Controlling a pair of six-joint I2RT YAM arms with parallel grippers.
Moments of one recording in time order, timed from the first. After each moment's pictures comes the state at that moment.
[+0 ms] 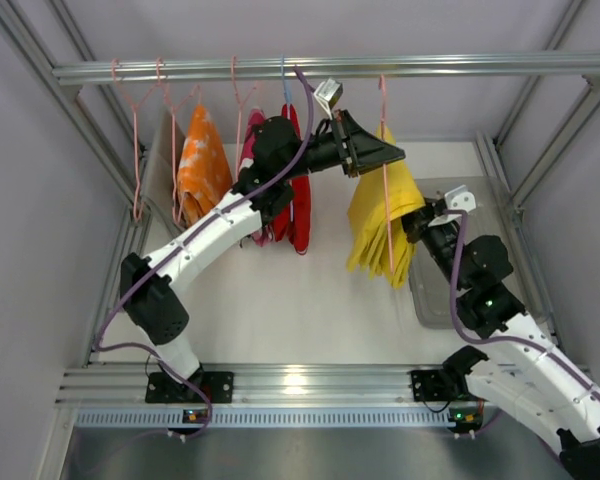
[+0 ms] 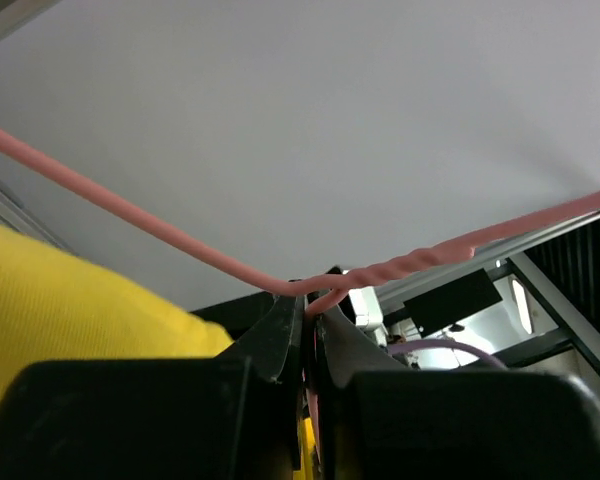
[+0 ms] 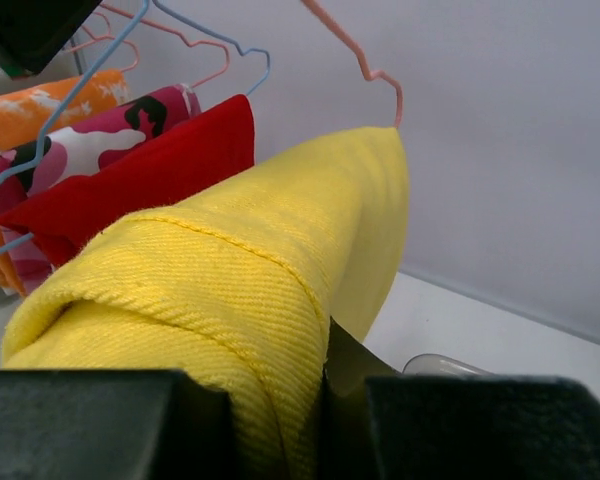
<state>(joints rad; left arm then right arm) -0.73 1.74 1.71 0.36 0.65 -1.35 0.56 0.72 0.66 0.30 0.09 -0.10</state>
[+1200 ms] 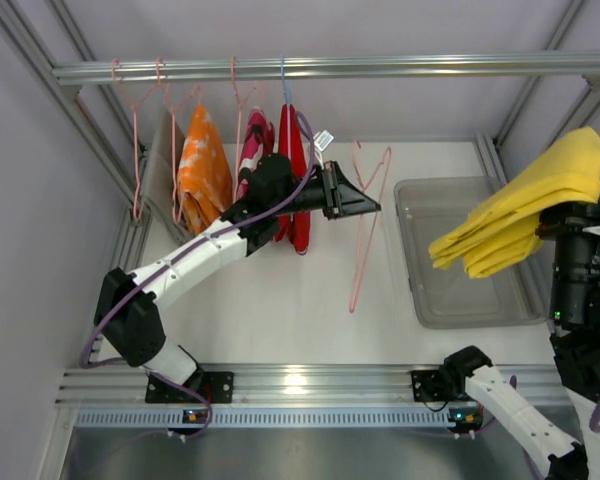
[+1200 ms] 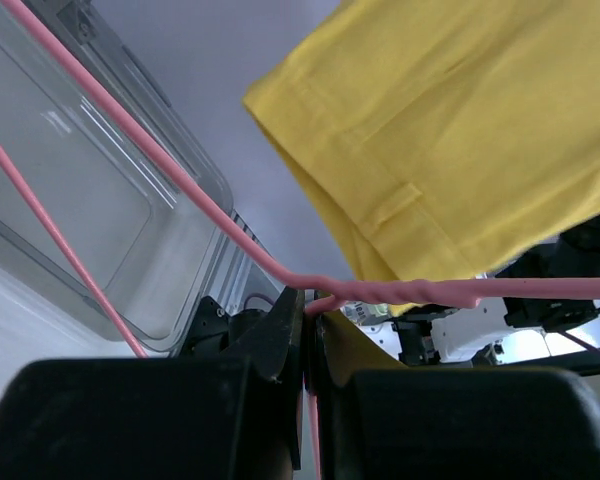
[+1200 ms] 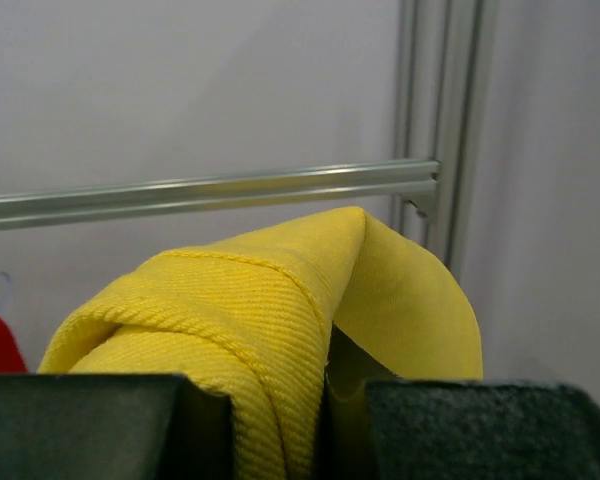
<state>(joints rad) -0.73 1.56 1.32 0.26 0.66 -1.07 0.43 0.55 1.27 -0.17 0.48 -0.22</state>
